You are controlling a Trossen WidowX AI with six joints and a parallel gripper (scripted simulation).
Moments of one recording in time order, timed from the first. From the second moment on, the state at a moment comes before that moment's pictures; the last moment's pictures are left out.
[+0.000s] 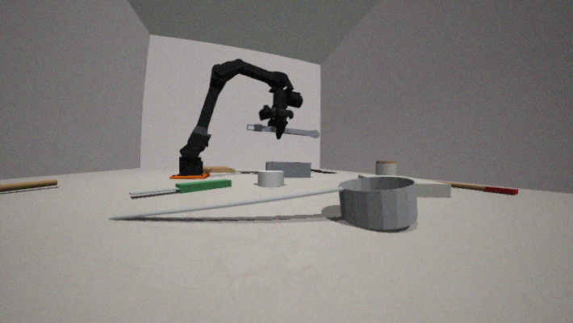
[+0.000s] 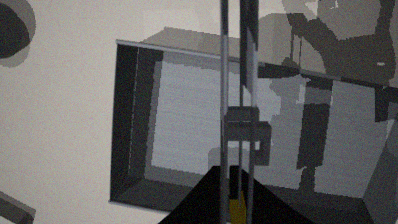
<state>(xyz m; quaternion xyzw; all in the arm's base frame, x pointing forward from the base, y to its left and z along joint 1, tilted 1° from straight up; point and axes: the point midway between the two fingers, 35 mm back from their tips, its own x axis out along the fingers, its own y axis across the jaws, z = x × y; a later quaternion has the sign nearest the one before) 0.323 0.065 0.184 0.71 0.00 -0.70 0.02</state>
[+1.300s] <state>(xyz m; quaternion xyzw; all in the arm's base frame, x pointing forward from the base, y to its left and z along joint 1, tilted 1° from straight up) 0.232 0.256 0.185 0.67 0.24 -0.66 0.25</state>
